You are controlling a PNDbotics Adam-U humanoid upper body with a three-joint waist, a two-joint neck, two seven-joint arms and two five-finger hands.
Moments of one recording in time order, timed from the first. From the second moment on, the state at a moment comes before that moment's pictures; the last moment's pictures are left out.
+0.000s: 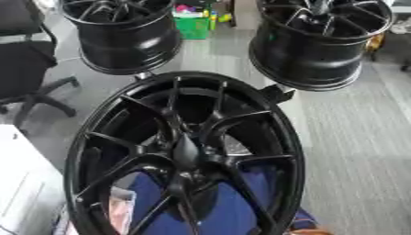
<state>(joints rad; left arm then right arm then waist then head) -0.84 0.92 -0.06 -1.52 -0.35 0.28 -0.54 -0.38 -0.90 -0.04 -1.99 0.21 0.46 -0.64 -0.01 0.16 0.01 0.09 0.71</state>
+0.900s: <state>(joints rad) -0.78 0.94 -0.03 -1.45 -0.46 0.25 -0.48 -0.38 -0.90 -0.05 -1.99 0.21 0.45 -0.65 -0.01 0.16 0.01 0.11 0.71</state>
